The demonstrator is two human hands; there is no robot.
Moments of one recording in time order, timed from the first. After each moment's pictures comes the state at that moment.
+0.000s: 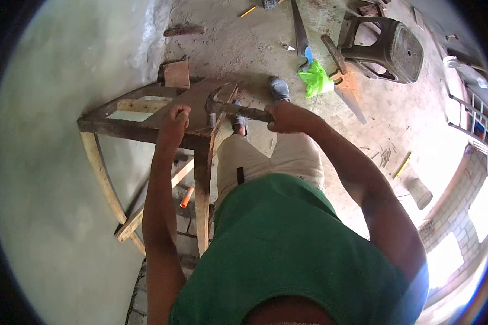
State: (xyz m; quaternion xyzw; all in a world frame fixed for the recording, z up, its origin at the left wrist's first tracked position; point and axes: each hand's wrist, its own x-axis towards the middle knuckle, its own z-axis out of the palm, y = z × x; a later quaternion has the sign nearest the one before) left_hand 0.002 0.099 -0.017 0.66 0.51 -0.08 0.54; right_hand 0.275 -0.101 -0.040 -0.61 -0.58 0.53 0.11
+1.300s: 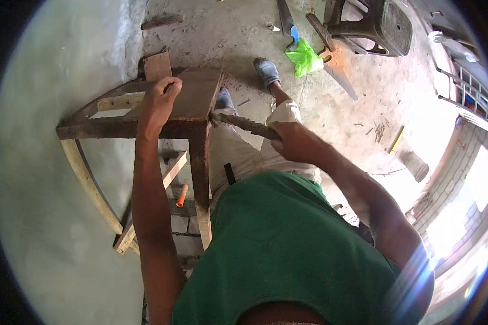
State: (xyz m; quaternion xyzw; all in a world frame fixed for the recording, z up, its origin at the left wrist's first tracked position) left_hand 0.012 0.120 -0.028 0.77 0.45 -0.11 0.44; right_hand 0.189 -0.176 0.006 -0.70 -0.44 0.54 0.15
